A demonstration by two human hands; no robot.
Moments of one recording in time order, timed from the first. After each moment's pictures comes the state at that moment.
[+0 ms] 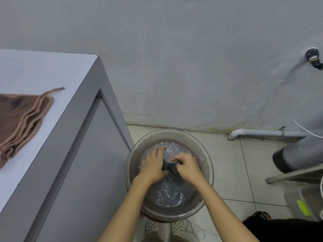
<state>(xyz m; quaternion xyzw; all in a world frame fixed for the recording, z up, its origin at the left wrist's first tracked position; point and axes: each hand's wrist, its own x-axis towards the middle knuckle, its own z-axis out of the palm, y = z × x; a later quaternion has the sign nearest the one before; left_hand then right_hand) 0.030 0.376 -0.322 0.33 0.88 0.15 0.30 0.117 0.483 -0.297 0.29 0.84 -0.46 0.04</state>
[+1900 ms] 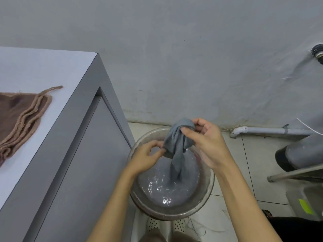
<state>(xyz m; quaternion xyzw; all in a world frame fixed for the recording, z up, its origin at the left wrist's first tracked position) 0.007 0.357 -0.282 0.29 0.81 0.42 0.28 0.112 0.505 -0.189 0.23 0.59 -0.76 -0.16</state>
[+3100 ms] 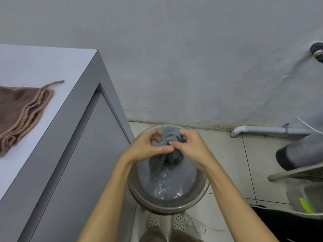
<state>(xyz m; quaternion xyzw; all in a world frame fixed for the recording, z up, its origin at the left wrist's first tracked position) 0.001 0.359 -0.250 0.30 0.77 0.43 0.36 0.113 0.494 -0.226 0.23 0.73 -0.64 -0.05</state>
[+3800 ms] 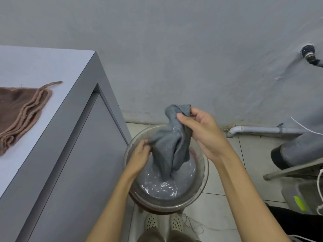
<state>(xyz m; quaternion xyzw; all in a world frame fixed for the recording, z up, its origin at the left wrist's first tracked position) 0.025 0.350 -0.298 0.14 0.76 0.56 0.30 0.119 0.502 -0.163 0.19 0.59 -0.78 -0.12</state>
